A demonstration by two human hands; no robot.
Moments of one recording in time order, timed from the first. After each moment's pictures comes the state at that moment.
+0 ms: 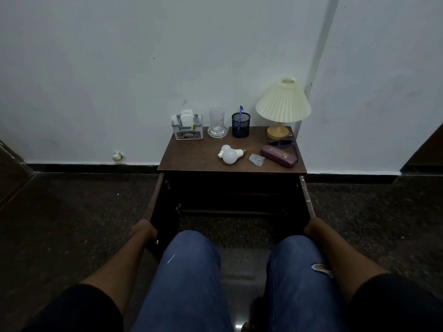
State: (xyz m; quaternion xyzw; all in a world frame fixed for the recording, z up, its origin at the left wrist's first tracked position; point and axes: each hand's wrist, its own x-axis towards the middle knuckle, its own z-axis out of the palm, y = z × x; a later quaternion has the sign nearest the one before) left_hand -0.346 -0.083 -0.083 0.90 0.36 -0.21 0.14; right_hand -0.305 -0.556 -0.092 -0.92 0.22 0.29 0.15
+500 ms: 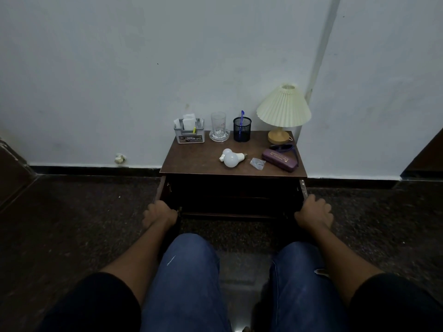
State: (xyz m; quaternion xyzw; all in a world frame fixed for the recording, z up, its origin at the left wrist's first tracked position) left_hand -0.322 -0.131 -0.050 0.91 0.35 -0.08 0.19; right_hand -0.300 -0.532 -0.064 -0.96 0.22 0.05 0.14
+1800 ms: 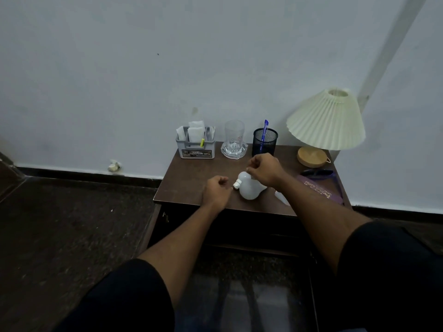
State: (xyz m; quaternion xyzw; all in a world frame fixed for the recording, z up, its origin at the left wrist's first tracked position) left_hand -0.087 -0.206 -0.081 0.85 0.17 0.04 0.50; right_hand -0.020 -0.368 -0.028 -0.94 -0.10 0.04 0.33
